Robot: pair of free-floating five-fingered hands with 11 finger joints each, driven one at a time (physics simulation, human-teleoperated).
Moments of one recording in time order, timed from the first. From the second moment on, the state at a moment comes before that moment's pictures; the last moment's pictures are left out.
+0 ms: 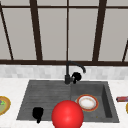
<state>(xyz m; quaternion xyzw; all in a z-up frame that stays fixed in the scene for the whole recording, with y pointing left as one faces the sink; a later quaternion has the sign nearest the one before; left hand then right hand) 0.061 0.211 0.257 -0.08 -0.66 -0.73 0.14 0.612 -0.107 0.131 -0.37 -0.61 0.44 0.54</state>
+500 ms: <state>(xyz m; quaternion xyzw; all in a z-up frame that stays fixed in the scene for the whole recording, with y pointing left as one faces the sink) 0.061 0.211 0.257 -0.08 -0.66 -0.73 0.14 0.606 -0.134 0.111 -0.30 -0.70 0.39 0.53</state>
